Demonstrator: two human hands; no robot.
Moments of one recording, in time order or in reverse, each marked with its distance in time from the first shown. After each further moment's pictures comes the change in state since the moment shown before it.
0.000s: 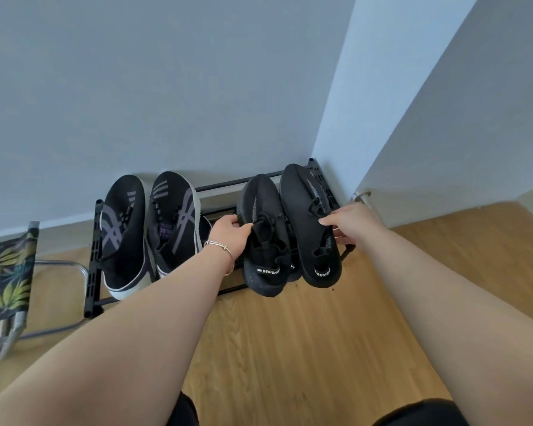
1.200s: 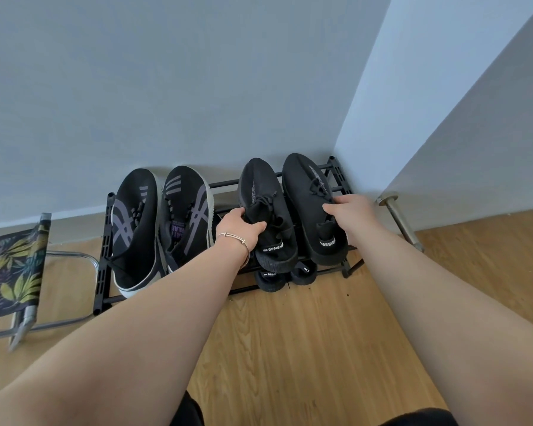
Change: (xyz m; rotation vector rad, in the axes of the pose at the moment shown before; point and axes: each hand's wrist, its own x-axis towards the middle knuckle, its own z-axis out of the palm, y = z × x) left_hand 0.015 0.009 -0.008 0.260 0.116 -0.015; right_hand 0.036 -0.011 0.047 0.010 0.126 -0.142
